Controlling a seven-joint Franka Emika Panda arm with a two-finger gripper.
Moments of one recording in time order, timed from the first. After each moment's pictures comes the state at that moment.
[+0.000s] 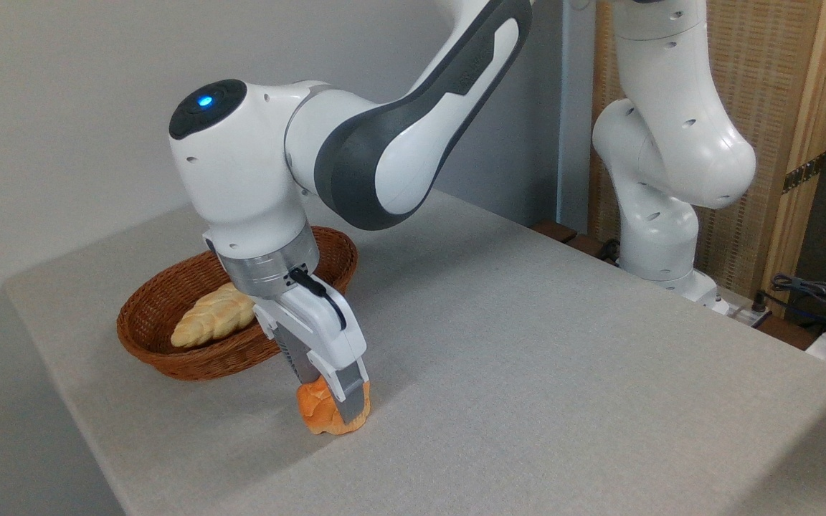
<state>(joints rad) -0.20 0.21 0.16 -1.81 -0.10 1.90 0.74</state>
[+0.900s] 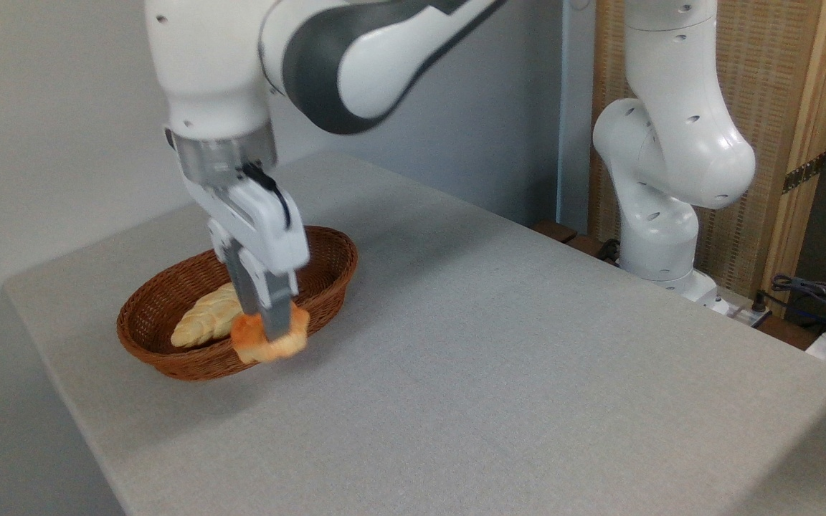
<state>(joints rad) -0.22 0.12 0.05 -1.72 -0.11 1.91 0.68</state>
